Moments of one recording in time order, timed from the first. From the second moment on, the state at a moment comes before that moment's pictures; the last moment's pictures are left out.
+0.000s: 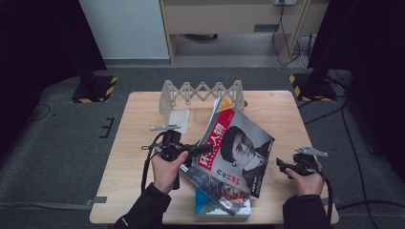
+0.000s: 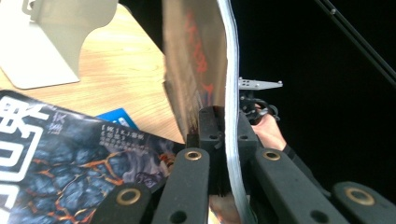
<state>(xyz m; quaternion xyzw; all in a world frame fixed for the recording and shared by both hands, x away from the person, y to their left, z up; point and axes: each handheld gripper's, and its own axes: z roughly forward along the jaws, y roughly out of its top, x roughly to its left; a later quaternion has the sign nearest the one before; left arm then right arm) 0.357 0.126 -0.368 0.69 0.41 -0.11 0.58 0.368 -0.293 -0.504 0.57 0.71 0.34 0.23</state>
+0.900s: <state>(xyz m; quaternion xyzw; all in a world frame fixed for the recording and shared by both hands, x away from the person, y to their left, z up) 0.367 0.170 -0.318 0.66 0.42 -0.07 0.63 0.375 -0.292 -0.518 0.56 0.73 0.32 0.21</state>
